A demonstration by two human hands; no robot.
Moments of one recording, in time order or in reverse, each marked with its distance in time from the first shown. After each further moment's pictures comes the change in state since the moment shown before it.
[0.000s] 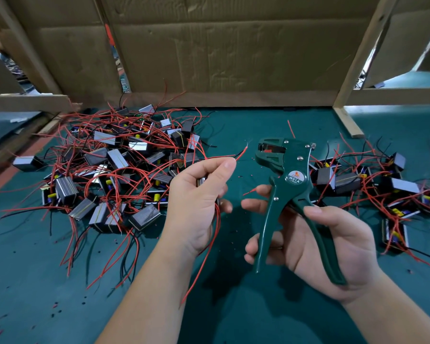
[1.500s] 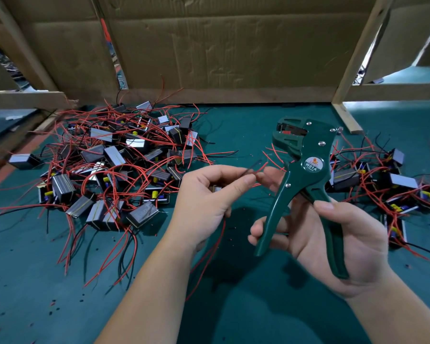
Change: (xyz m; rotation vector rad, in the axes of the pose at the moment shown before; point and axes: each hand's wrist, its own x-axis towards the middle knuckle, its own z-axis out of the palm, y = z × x) left_hand -0.006 0.000 0.004 0.259 -0.139 0.045; right_hand -0.002 -0.005 0.001 -0.085 0.035 -0.179
